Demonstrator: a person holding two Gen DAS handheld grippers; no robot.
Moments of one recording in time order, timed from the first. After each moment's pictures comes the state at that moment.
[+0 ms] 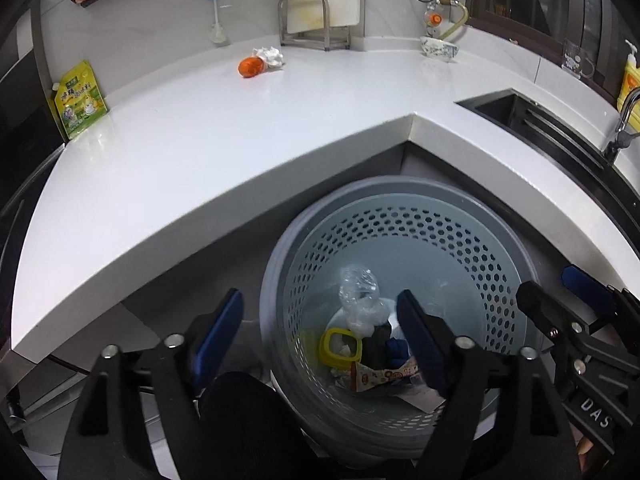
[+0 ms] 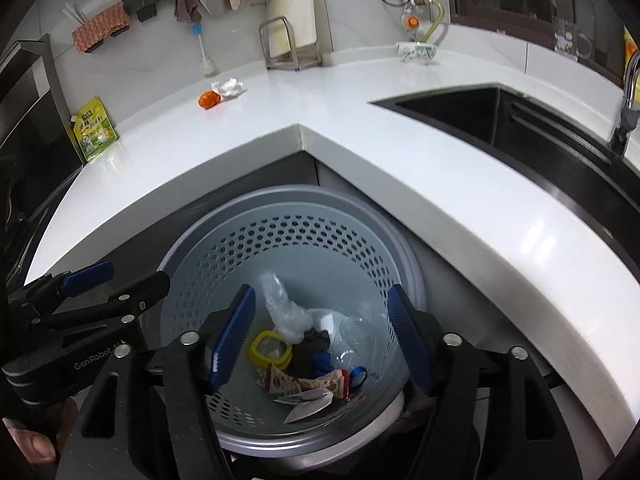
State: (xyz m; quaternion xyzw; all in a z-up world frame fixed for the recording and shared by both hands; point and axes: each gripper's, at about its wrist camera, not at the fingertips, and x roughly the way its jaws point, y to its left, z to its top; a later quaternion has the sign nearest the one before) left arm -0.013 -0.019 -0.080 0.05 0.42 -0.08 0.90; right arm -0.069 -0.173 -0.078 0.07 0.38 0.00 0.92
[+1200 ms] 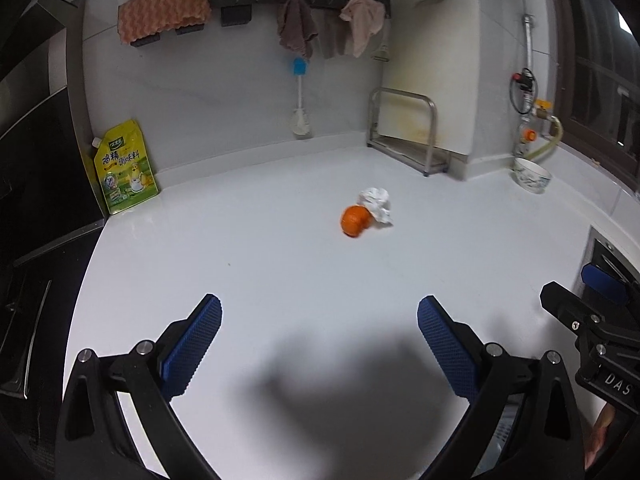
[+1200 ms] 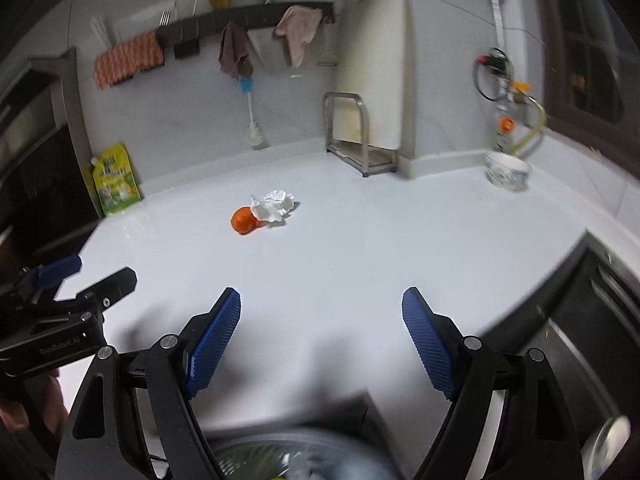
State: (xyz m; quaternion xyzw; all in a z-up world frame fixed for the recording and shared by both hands) left arm 0.171 0.065 0.018 0.00 0.32 0.03 0.95; right arm 0.166 -0.134 0.014 -0.01 0.31 0.08 0.95
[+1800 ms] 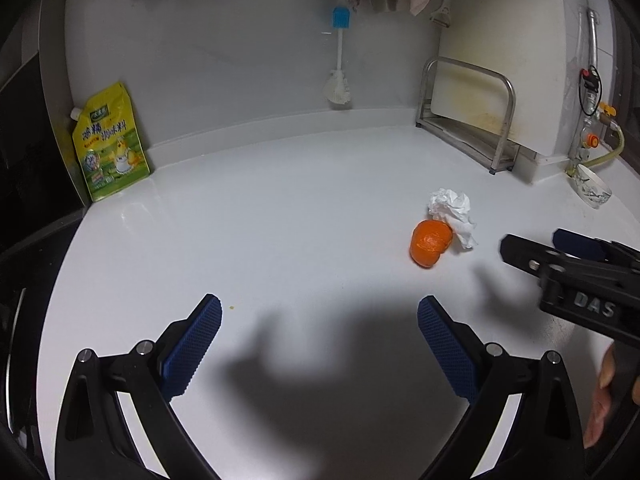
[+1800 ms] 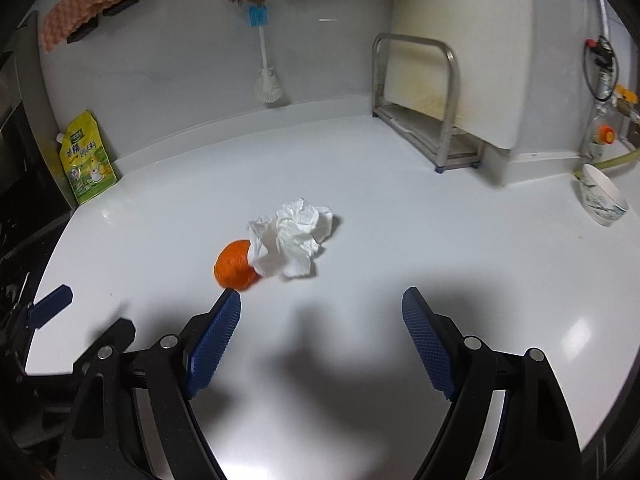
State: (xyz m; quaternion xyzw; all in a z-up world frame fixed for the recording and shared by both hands) left arm 0.281 0.104 -0.024 -0.02 0.36 0.06 0.93; right arm 0.351 -0.072 -0.022 -0.01 0.41 0.13 0.90
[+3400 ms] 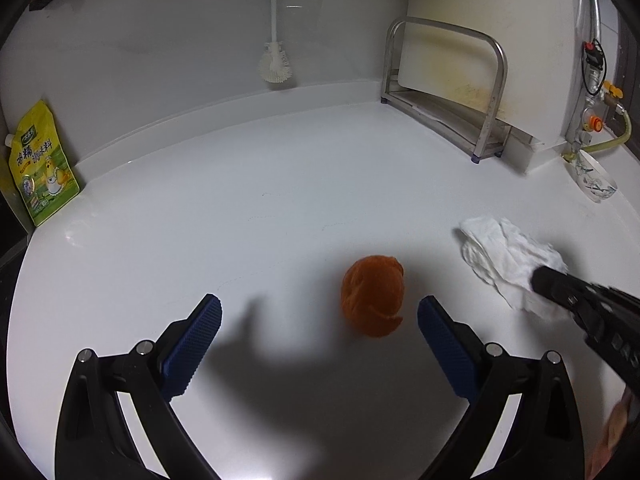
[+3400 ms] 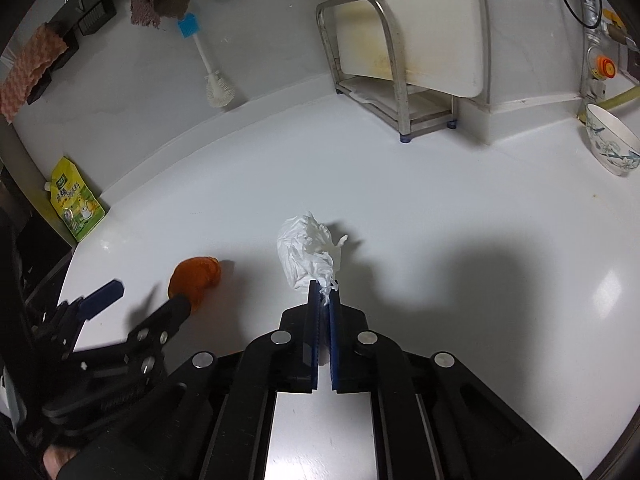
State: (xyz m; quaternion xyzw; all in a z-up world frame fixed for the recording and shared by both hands) left arm 0.366 0.039 -0.044 -0.01 0.41 0.03 0.91; right arm 0.373 -0.148 -0.037 0.08 0.44 0.14 0.89
